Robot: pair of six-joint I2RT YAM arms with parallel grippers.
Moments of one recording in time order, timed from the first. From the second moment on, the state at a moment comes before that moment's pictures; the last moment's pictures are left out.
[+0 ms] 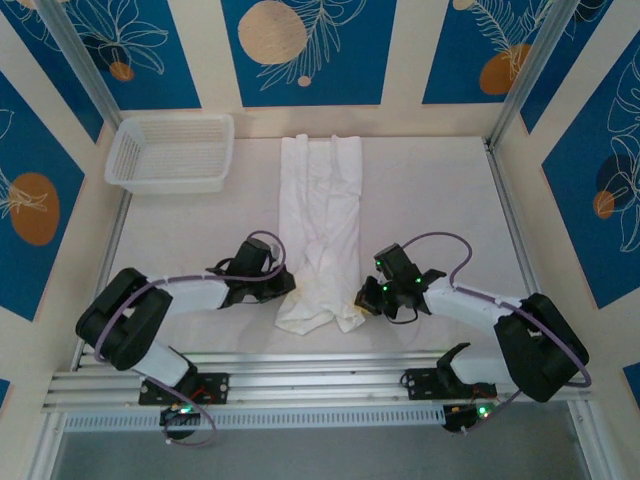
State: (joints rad) left arm -0.62 1.50 0.56 0.07 0.35 -0.89; right arm 0.60 1.26 0.50 -0.32 -0.36 1.04
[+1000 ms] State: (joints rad) left arm -0.44 1.62 1.20 -0.29 0.18 -0.80; right arm 0.39 1.55 1.38 -0.55 -0.22 0.82
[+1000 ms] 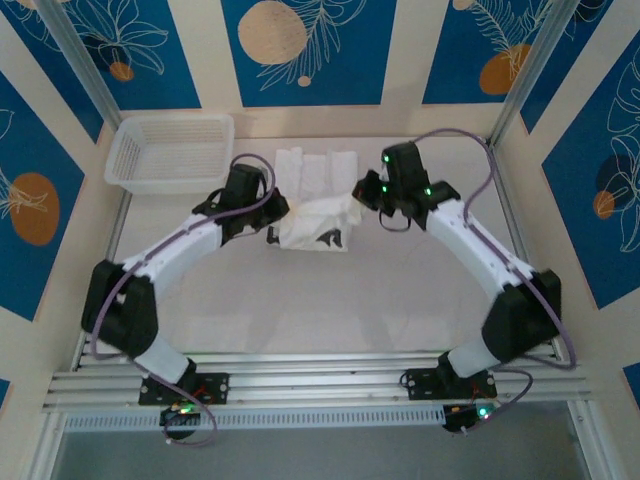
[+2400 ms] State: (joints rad) left arm -0.28 1.79 1.14 -0.29 0.18 -0.57; right arm 0.35 1.87 1.28 -0.49 -0.43 0.79
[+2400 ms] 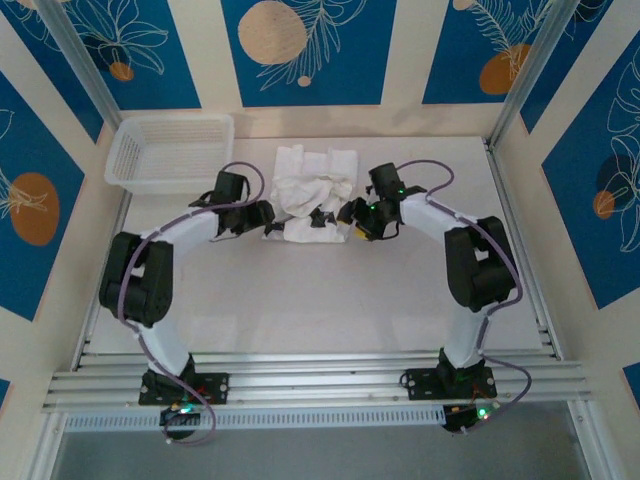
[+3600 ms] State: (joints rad) left arm -0.65 1.18 0.61 -0.41 0.29 -0.77; right arm 0.40 0.94 0.57 -0.66 -0.31 0.96
